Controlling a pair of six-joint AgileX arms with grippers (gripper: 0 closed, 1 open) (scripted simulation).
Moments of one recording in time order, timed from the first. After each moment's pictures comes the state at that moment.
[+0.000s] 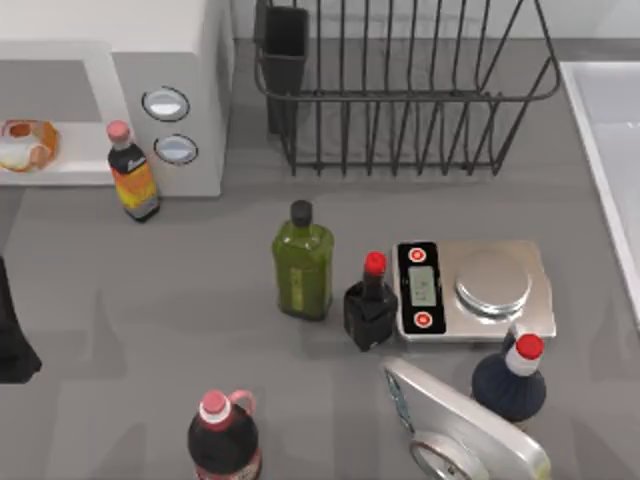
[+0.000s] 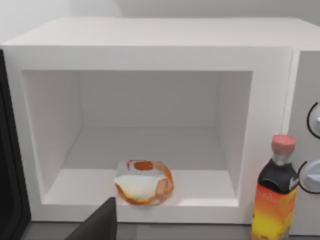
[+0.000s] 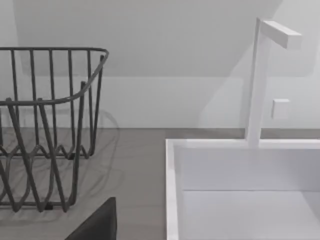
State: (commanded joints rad) left arm 0.00 0.00 0.00 0.00 0.00 0.00; right arm 0.00 0.00 0.00 0.00 0.00 0.00
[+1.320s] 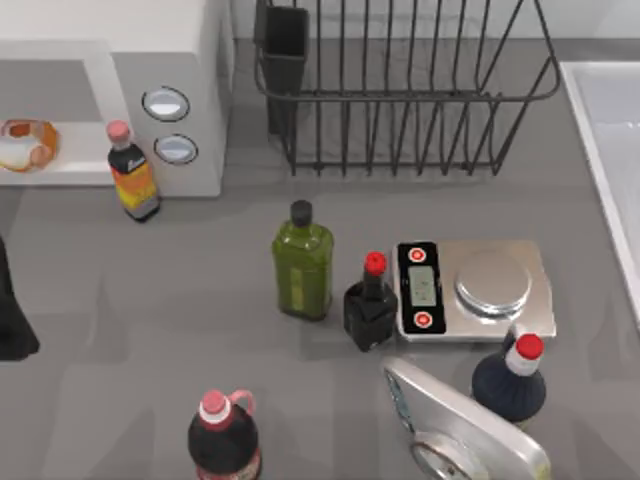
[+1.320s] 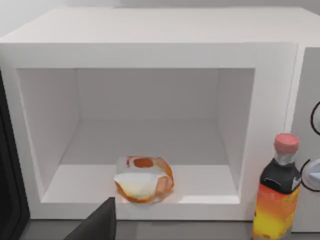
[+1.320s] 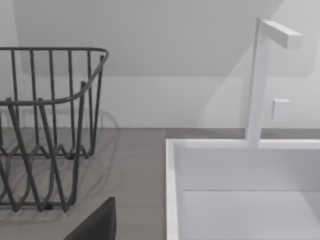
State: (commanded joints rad) left arm 0.01 0.20 0.07 0.09 0.02 0.01; right arm 0.00 0.00 0.00 0.00 0.00 0.00
